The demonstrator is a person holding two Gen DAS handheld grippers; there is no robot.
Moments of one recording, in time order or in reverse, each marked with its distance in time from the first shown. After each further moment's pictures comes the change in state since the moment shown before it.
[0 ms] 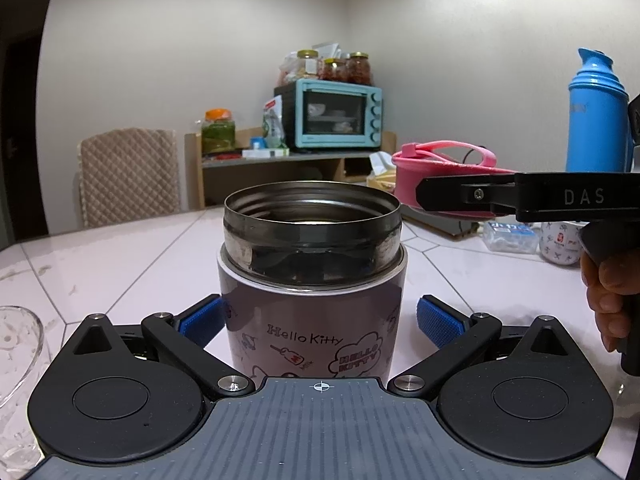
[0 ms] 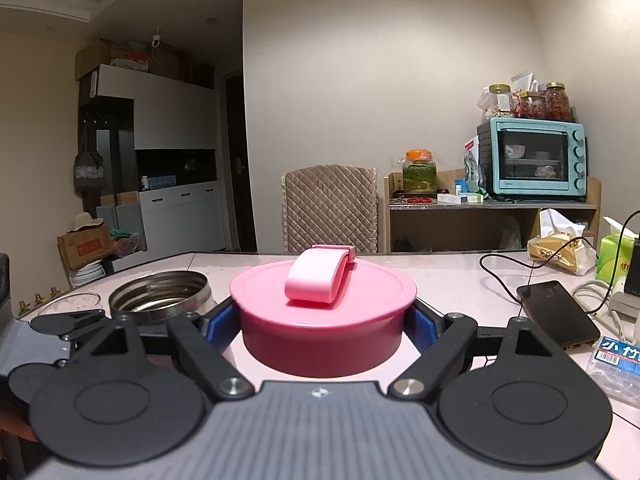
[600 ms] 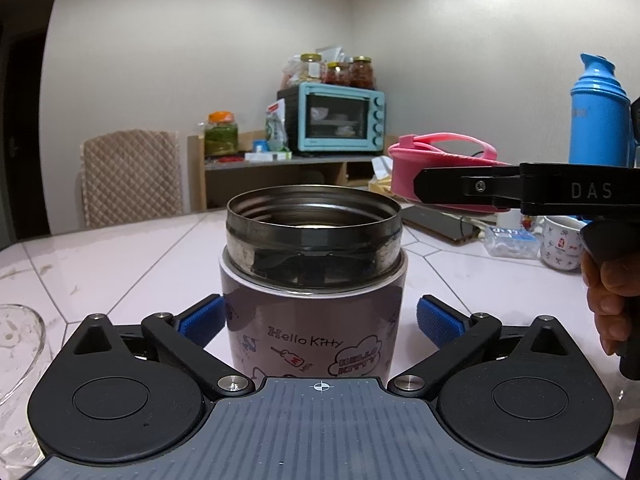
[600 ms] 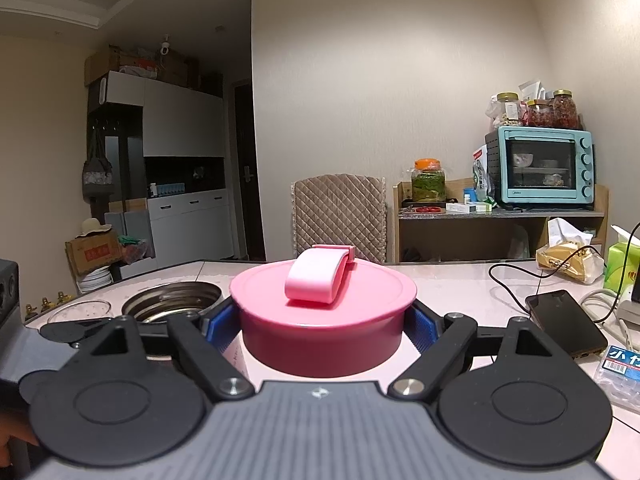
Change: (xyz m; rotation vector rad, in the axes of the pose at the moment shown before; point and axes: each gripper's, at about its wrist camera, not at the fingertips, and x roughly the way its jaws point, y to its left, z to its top) left arm 0.000 0.002 0.002 -0.006 -0.008 0.002; right arm -0.001 0.001 0.004 -0.005 -0.029 0.027
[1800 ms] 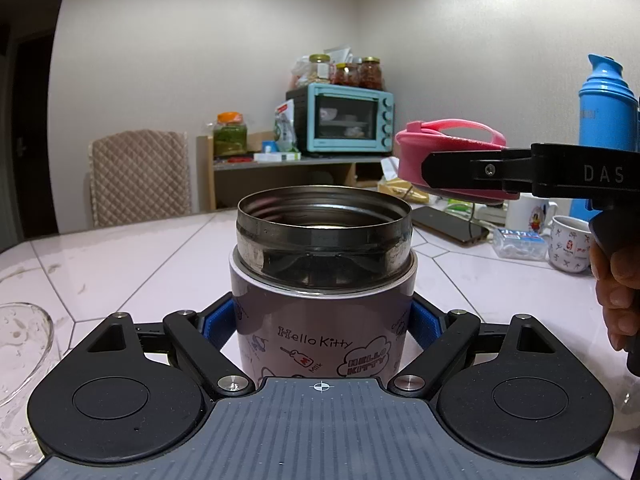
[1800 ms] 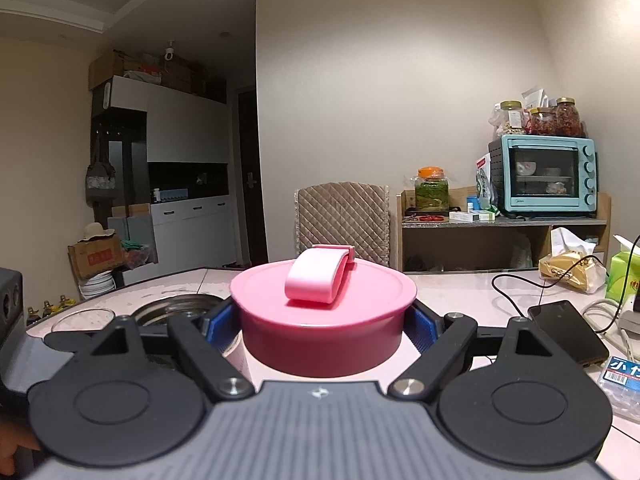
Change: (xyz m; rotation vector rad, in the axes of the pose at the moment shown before) left arm 0.003 0.001 0.001 -0.012 0.000 0.028; right arm -0.002 0.004 0.005 -0.009 -0.023 0.012
